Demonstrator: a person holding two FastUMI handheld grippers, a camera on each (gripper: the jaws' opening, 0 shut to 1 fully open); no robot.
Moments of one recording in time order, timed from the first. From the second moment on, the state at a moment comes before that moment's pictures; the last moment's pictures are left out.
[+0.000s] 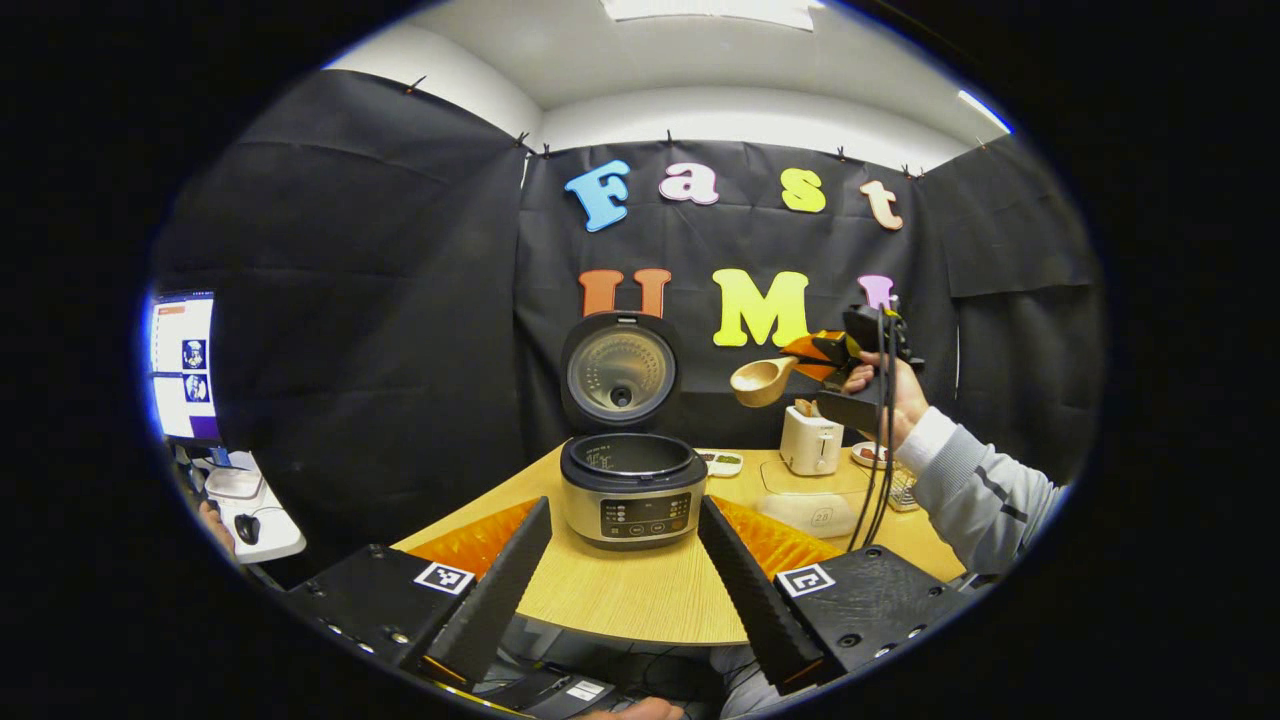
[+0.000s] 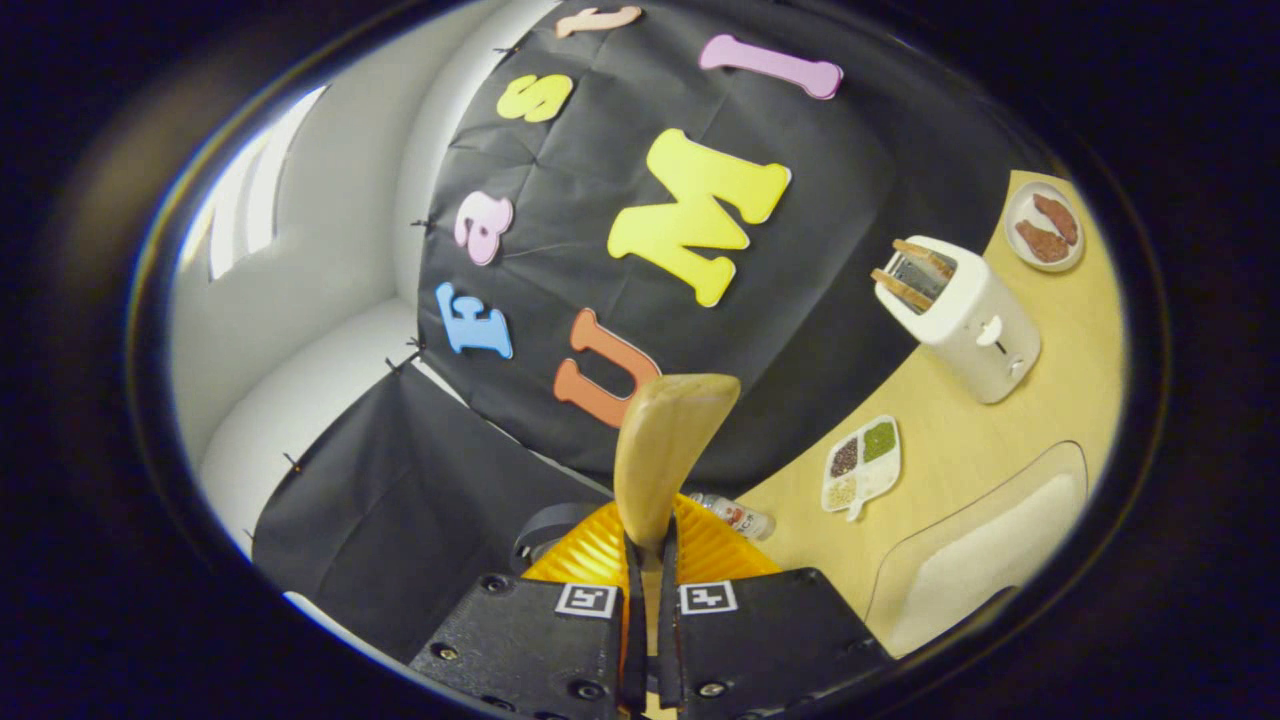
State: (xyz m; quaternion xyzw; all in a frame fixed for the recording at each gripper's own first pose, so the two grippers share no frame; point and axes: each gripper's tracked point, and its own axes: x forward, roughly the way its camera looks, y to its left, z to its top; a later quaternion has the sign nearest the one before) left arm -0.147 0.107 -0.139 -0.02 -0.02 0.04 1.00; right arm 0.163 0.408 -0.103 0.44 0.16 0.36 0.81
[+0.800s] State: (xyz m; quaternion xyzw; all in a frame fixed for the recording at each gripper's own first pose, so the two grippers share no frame) left arm -0.155 0.120 -0.146 0.00 -0.03 0.05 1.00; right arm 0.126 0.552 -0.147 0.12 0.12 0.37 0.91
